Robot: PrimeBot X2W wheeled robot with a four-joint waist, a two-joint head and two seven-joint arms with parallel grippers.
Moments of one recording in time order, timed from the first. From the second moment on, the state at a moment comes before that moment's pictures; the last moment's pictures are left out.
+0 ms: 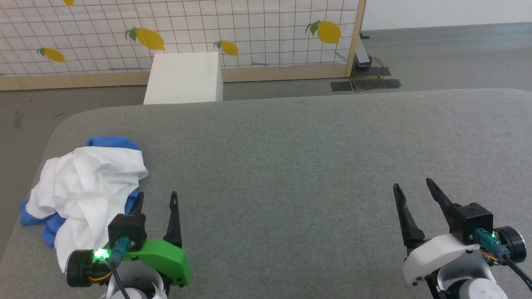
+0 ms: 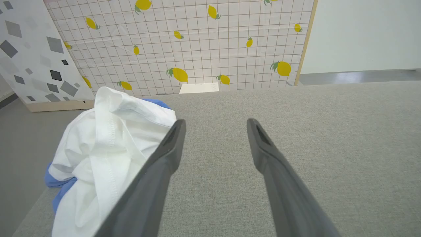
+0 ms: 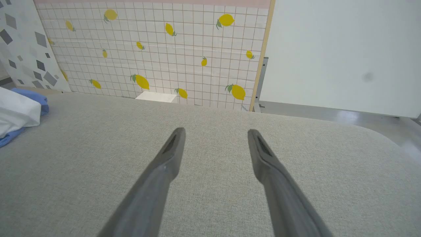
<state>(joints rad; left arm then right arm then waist) 0.00 0.05 -0.01 0.00 -0.01 0.00 0.00 0.00 -0.05 0.00 0.01 0.01 0.12 0.00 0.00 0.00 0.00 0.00</state>
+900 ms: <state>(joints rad) 0.00 0.05 -0.03 0.04 -0.04 0.05 -0.05 0.00 -0.05 -0.01 0.01 0.01 0.12 -0.04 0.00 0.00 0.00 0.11</state>
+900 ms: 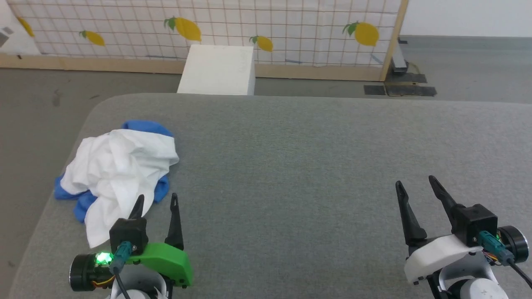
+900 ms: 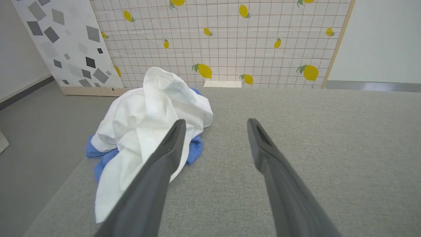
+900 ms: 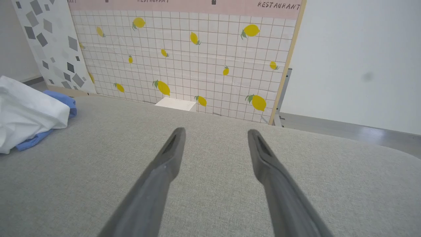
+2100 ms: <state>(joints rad) 0.00 0.07 -0.05 0.07 -0.10 0.12 -0.13 0.00 -0.05 0.01 0.02 0.01 0.12 -0.09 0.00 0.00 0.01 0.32</state>
